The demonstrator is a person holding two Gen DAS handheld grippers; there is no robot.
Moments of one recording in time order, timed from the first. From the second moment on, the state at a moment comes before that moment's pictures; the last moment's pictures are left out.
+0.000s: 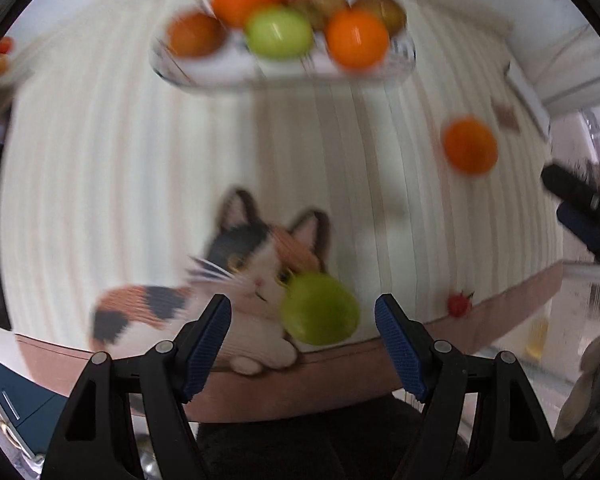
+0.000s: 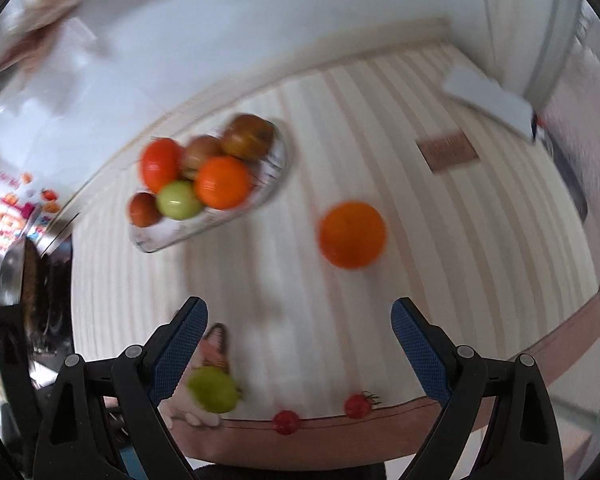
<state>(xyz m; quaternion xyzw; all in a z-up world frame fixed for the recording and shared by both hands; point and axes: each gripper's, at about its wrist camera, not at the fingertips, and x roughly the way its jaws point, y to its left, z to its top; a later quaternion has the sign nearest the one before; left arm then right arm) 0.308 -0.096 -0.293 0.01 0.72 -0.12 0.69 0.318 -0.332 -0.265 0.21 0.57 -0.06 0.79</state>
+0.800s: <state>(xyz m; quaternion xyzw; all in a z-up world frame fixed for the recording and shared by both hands) 0.341 -0.094 -0.330 0.04 0.70 -0.08 0.71 0.410 -0.362 -0.367 0.24 0.62 -0.09 0.74</state>
